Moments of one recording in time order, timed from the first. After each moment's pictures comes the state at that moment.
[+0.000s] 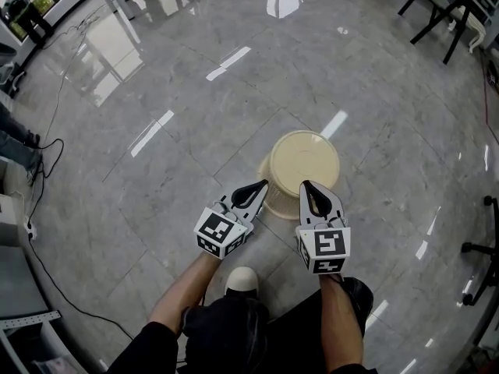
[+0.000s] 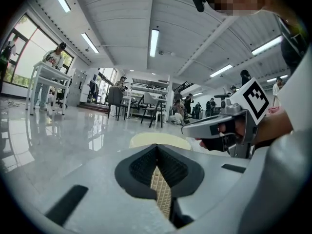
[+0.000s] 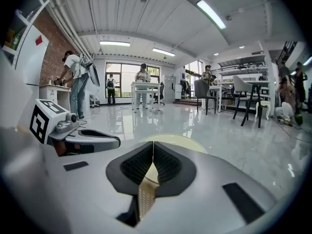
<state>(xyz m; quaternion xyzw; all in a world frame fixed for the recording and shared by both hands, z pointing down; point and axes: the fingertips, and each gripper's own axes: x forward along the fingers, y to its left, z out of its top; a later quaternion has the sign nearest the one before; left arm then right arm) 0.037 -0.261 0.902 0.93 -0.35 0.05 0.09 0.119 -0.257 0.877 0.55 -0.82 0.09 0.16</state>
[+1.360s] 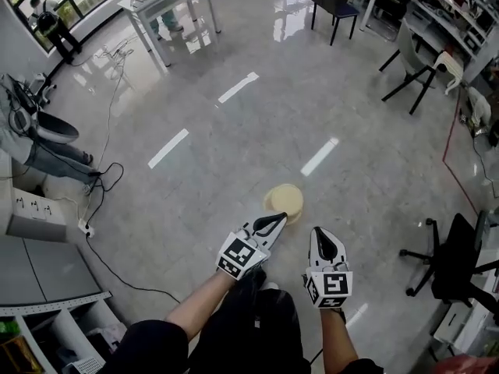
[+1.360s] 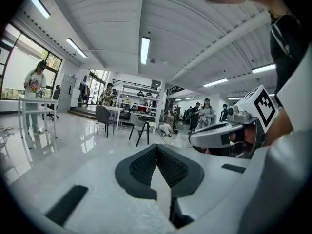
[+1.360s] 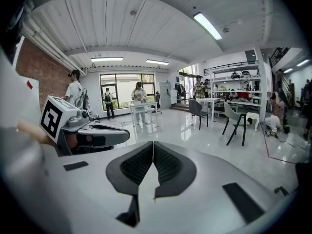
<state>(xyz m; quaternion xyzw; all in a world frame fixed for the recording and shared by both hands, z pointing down) 0.056 -0.175 0.287 0.94 -0.30 0.08 0.11 0.130 -0.144 0.272 0.56 -0.80 0.15 0.14</state>
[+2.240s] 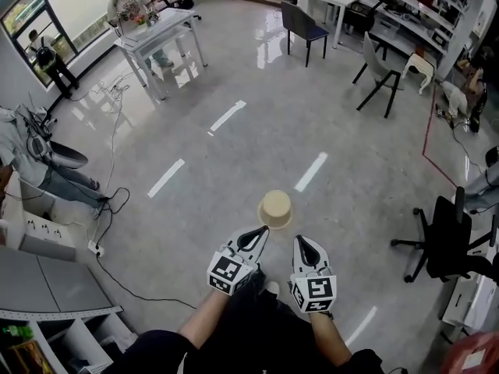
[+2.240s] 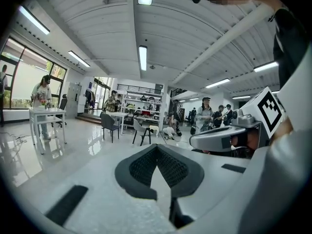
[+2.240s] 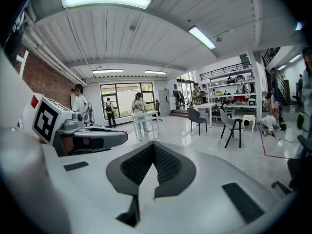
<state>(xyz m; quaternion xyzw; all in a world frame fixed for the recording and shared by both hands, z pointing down) 0.044 -0.046 0.147 0.93 -0.34 0.08 0.10 0.121 -0.017 0.138 0.57 -0.80 0.14 0.10</state>
